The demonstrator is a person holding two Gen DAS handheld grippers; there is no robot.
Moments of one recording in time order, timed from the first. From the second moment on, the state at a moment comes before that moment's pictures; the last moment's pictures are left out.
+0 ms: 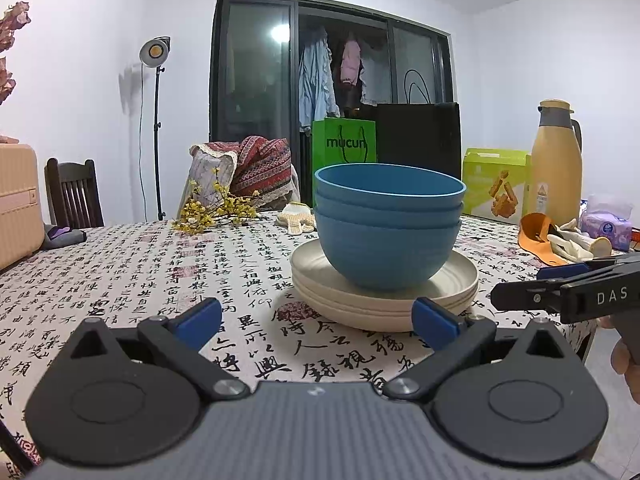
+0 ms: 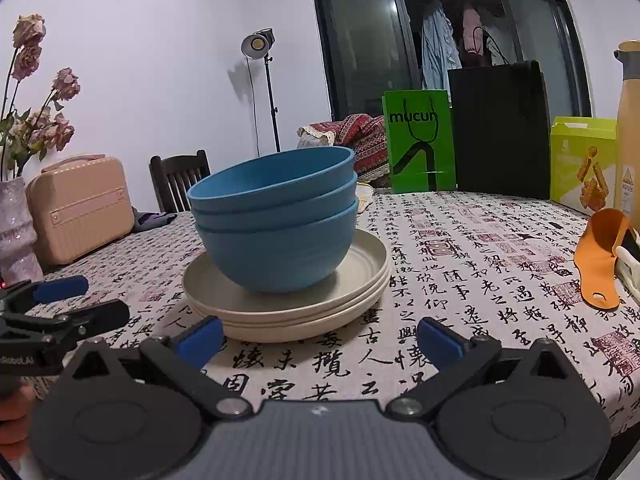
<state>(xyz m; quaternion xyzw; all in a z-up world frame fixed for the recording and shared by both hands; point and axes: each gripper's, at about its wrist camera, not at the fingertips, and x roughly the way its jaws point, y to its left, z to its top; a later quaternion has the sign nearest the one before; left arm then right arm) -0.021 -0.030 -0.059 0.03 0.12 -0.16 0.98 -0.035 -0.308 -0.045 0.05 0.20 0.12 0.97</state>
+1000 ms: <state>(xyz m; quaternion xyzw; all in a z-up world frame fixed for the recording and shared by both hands) -0.021 -0.028 -0.058 0.02 0.12 -0.16 0.98 -0.034 -0.306 -0.046 0.05 0.20 0.12 0.97</state>
